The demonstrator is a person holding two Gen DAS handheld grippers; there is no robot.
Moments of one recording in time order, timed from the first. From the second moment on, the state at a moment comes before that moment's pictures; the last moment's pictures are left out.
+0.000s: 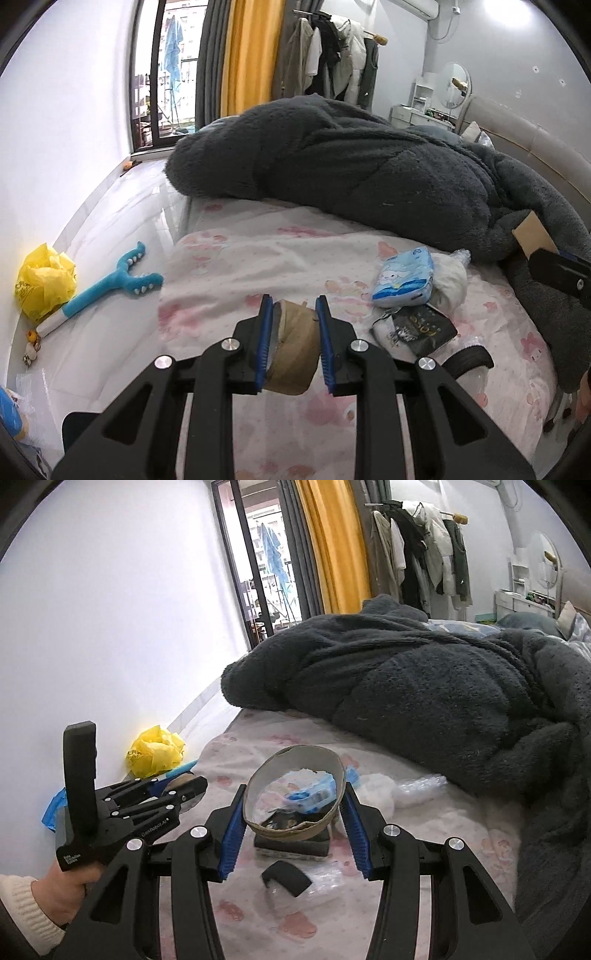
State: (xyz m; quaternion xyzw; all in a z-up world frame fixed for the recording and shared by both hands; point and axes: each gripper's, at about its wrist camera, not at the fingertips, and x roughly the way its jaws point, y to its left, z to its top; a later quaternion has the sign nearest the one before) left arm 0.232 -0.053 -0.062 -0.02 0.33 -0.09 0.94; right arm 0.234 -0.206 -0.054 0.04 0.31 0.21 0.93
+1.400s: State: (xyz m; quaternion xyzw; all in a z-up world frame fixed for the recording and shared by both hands) left arm 0.194 0.126 -0.111 -0.04 0.43 -0.02 0.90; right arm 0.230 -0.011 -0.059 0.01 0.33 0.34 0.88
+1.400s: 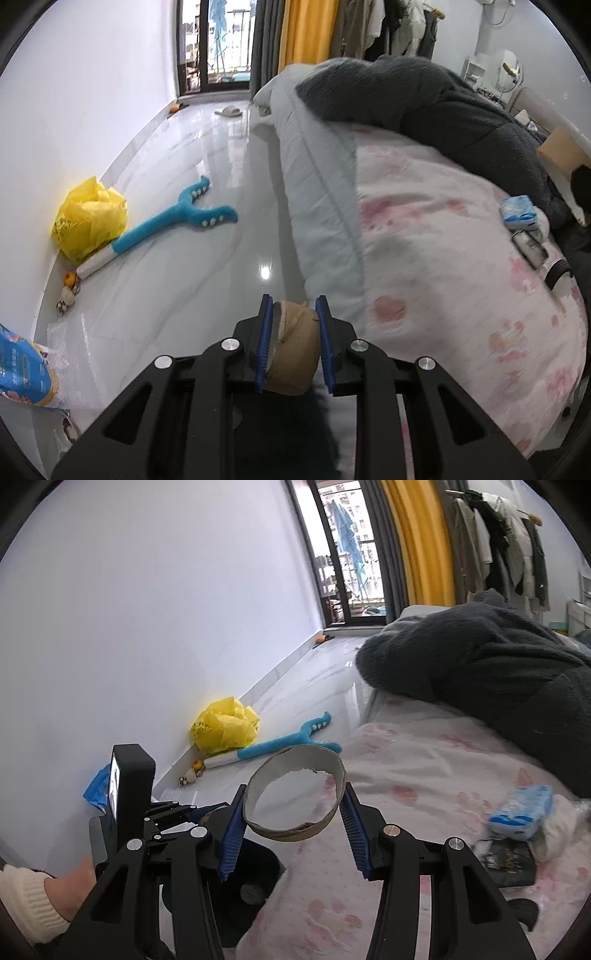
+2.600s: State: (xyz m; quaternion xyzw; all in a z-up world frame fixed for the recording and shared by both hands) left arm 0.156 0.228 -0.209 -0.08 0.59 0.00 0.81; right arm 0.226 0.155 -0.119 -0.08 0.40 0.39 0.82
